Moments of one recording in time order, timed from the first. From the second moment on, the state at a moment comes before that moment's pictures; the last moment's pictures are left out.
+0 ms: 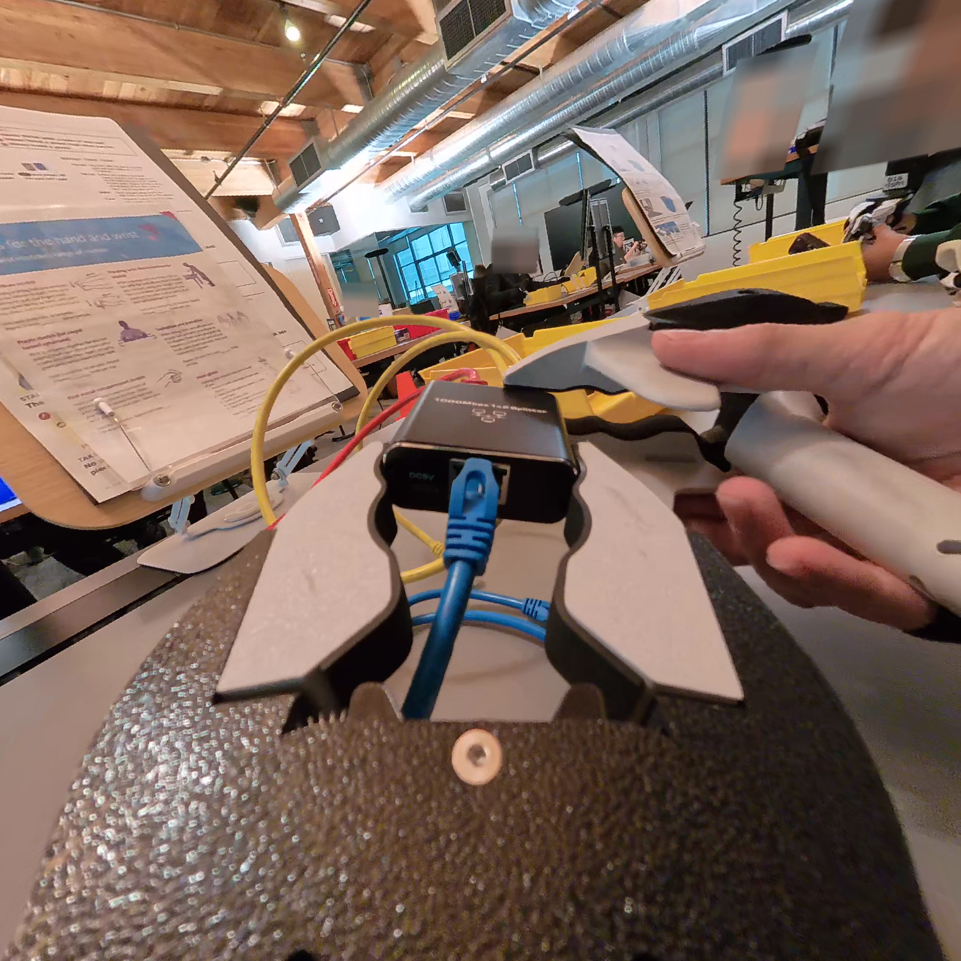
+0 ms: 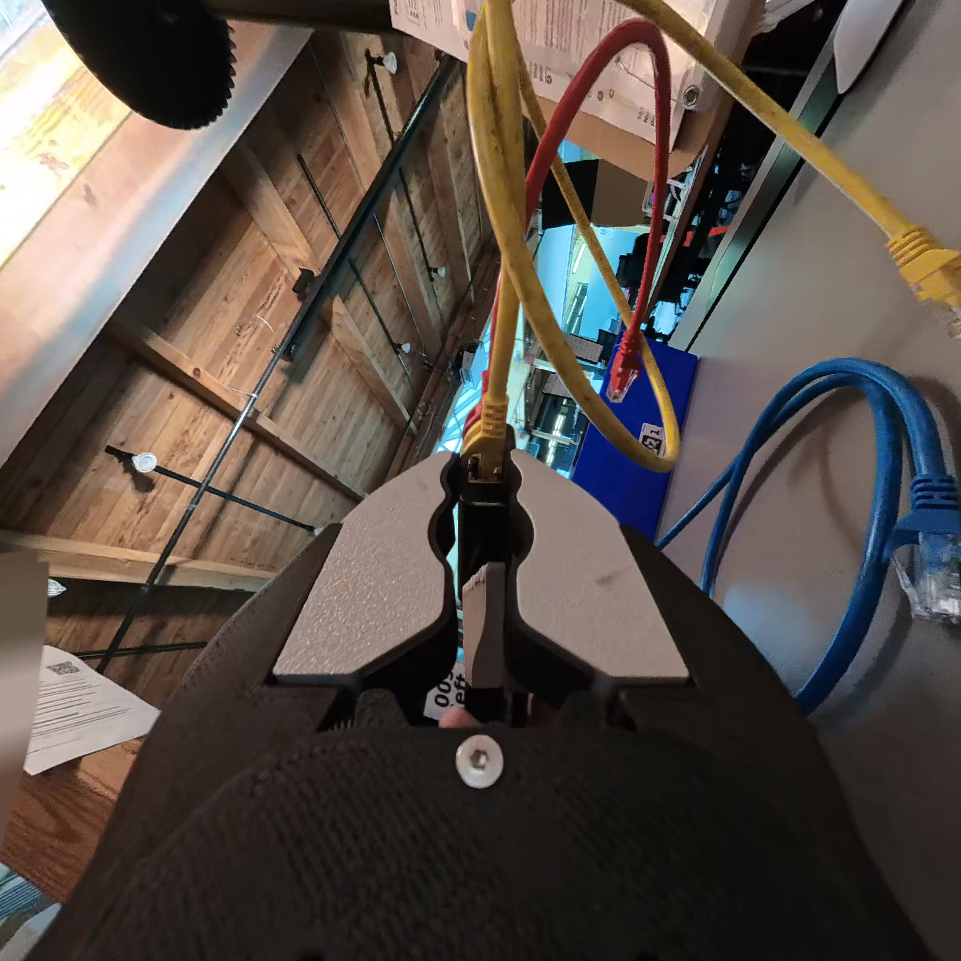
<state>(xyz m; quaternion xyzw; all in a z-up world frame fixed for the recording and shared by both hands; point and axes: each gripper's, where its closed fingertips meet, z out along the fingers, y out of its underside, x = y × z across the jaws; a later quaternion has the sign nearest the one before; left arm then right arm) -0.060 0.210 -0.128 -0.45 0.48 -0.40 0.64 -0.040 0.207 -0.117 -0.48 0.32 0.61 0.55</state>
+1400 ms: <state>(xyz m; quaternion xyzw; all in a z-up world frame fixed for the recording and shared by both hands) -0.049 0.212 -0.135 -0.47 0.47 -0.39 0.63 -0.032 0.210 -0.116 -0.53 0.19 0.55 0.62</state>
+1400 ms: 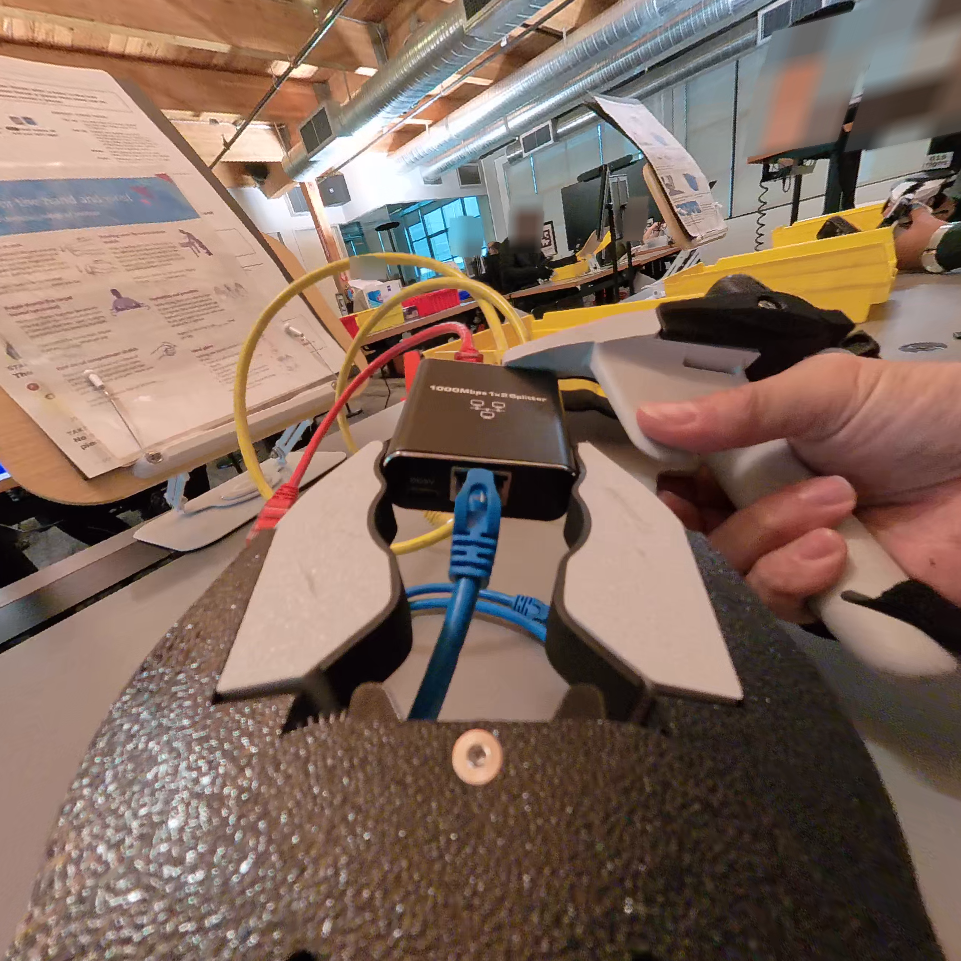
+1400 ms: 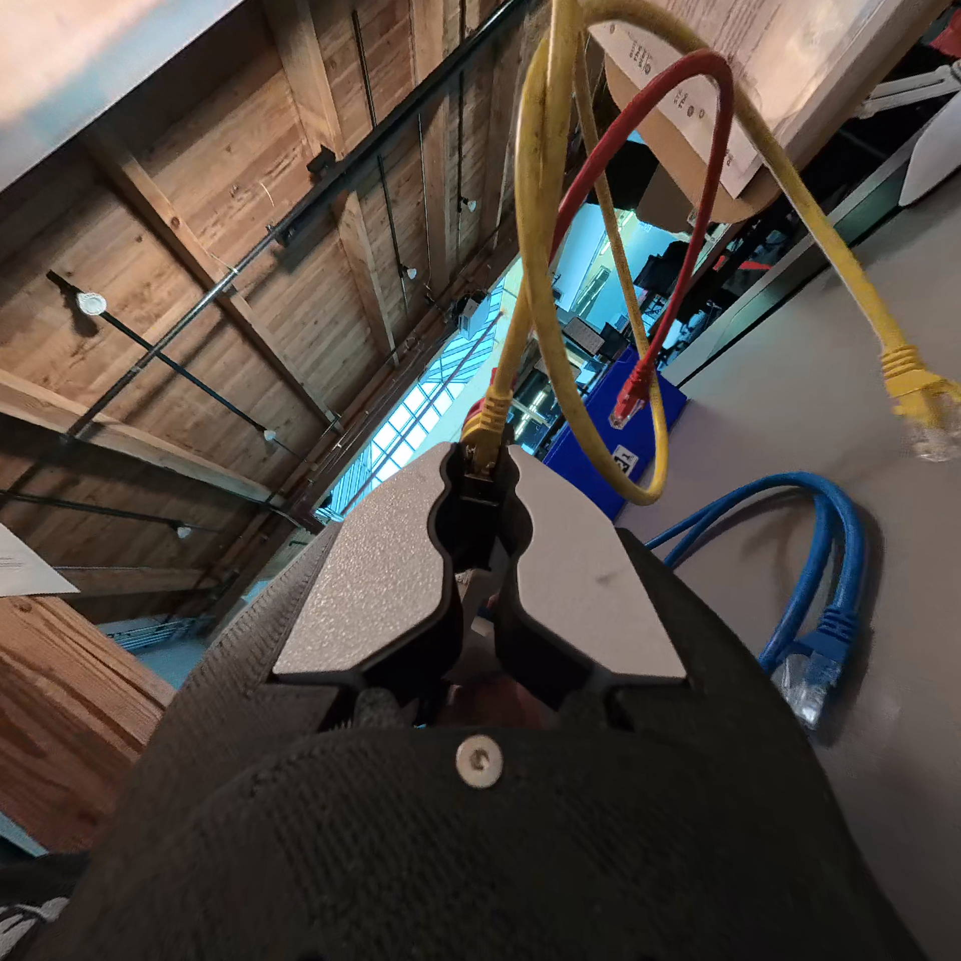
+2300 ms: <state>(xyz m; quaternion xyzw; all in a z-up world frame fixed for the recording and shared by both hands) -0.051 0.221 -0.140 -0.51 0.45 -0.37 0.63 -0.025 0.220 -0.116 -0.51 0.18 0.56 0.63</state>
